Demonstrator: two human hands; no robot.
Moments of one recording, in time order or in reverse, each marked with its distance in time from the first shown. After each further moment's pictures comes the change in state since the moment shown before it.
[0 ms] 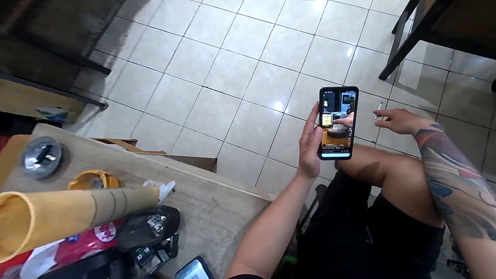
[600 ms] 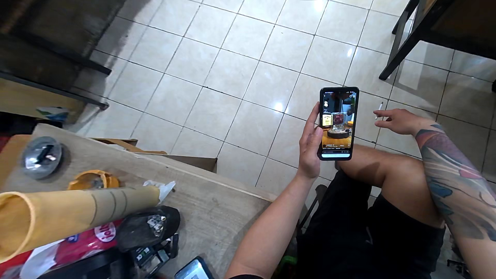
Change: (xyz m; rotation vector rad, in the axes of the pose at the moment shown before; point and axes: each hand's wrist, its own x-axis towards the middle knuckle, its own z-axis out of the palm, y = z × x) left_hand 0.002 0.001 0.001 0.008 -0.020 0.036; right_hand 0.002 0.006 0.001 0.006 0.010 -0.008
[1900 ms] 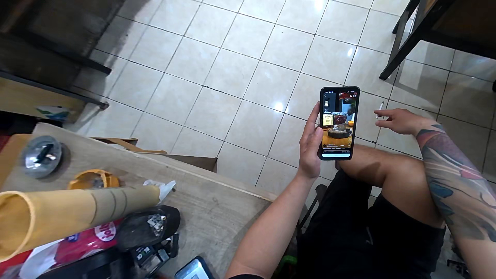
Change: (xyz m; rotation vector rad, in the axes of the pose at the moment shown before) left_hand 0.000 0.001 0.000 -0.002 -0.003 -0.007; right_hand -0.004 -0.006 -0.001 0.025 0.006 0.012
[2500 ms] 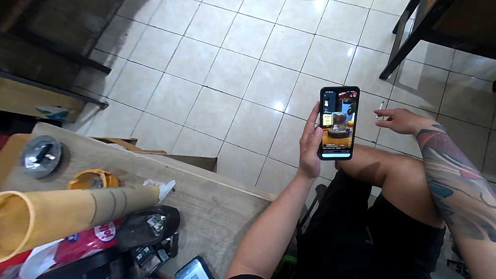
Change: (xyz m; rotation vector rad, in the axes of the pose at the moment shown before) left_hand 0.000 -0.001 0.000 -0.006 -0.004 -0.001; right_hand 0.001 0.001 0.000 -0.009 -0.001 -0.003
